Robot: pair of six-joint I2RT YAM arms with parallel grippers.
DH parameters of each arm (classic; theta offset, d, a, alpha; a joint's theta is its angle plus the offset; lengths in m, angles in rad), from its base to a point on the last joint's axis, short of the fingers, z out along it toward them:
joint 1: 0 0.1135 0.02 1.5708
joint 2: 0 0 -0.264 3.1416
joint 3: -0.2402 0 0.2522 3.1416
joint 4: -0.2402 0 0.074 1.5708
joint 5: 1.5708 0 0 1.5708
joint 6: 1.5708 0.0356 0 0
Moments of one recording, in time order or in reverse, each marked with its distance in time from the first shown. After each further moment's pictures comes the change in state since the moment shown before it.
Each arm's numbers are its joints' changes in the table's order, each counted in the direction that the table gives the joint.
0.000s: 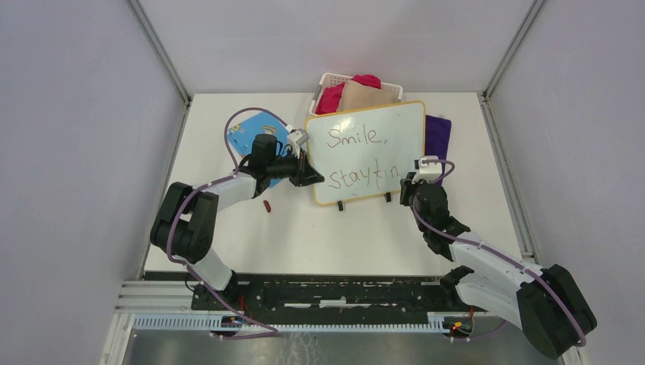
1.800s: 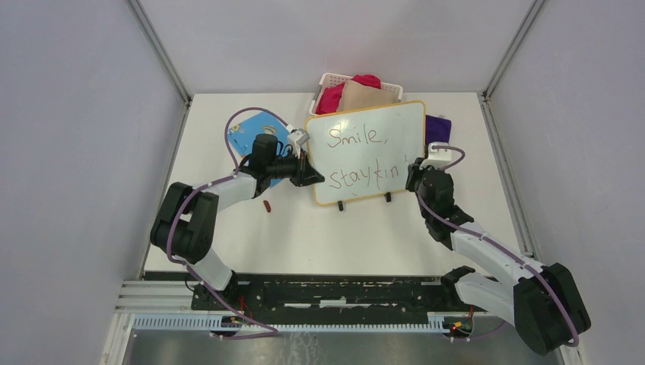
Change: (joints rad) left arm -0.004 0.001 -0.002 -0.002 -0.004 0.000; right arm -0.093 -0.043 -0.119 -0.024 0.004 0.002
